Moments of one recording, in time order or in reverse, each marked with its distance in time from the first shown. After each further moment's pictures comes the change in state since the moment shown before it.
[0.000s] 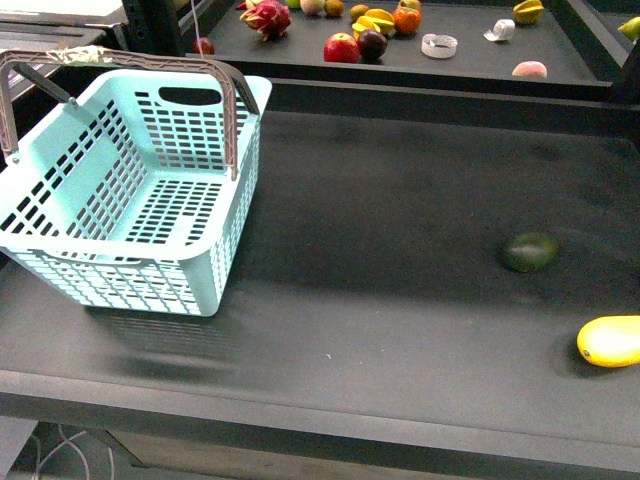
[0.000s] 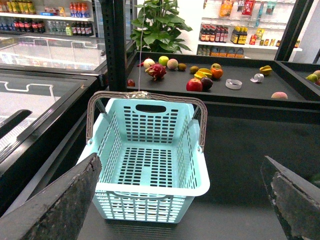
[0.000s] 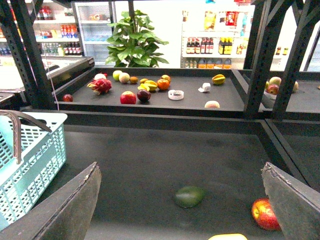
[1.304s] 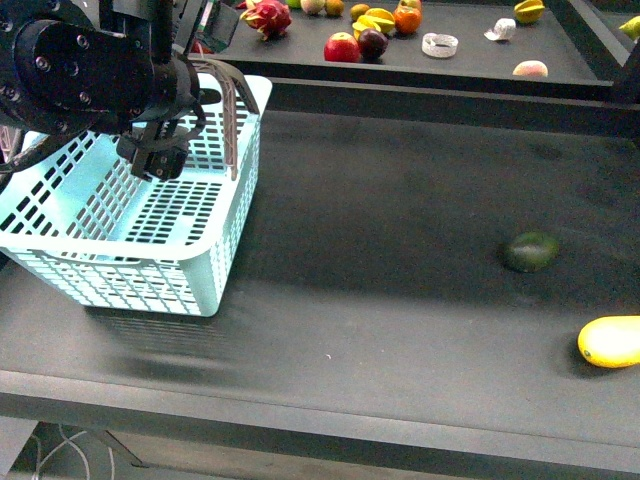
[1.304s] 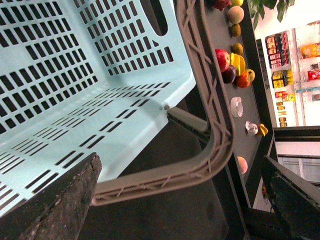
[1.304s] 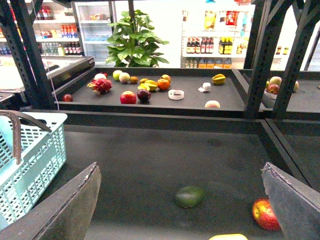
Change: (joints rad) left arm -0.116 2.140 1.222 0.589 0.000 -1.079; right arm 0.000 0.000 0.000 0.000 0.000 0.000
